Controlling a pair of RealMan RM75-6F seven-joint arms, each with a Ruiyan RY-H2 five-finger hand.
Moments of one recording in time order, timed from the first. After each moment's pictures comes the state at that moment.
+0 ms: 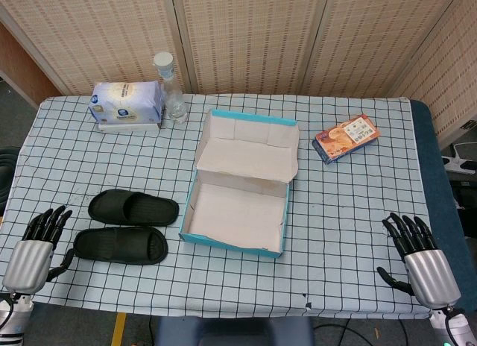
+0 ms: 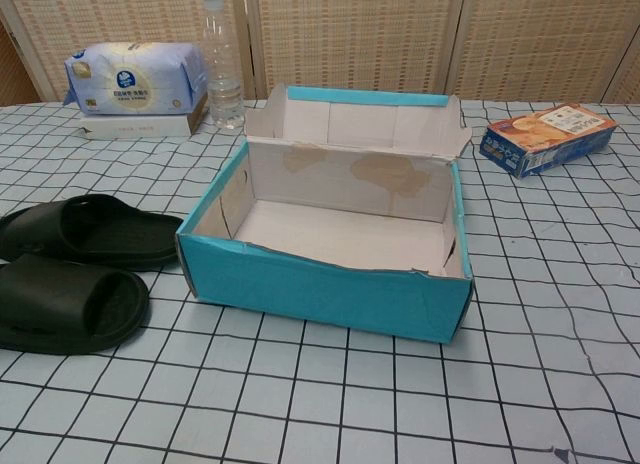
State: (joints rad) left arm -0.12 -1.20 -0.02 -1.54 1.57 1.52 0.12; right arm 0.01 -1.15 -0.03 -1.61 -1.72 1.58 -0.14
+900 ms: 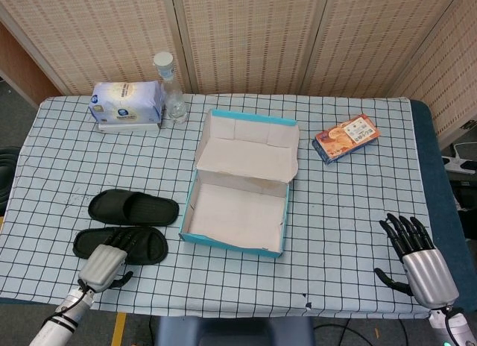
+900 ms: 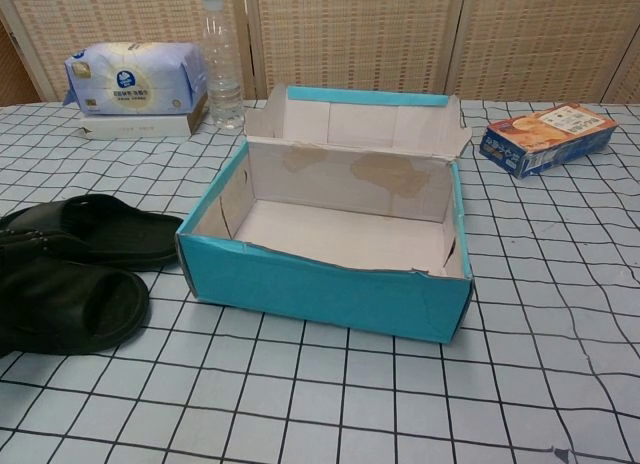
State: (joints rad) left arm -0.31 -1.27 0.02 -1.73 1.45 1.08 0.37; right arm 0.02 -1.14 -0.04 -1.61 -1.73 1.57 -0.10
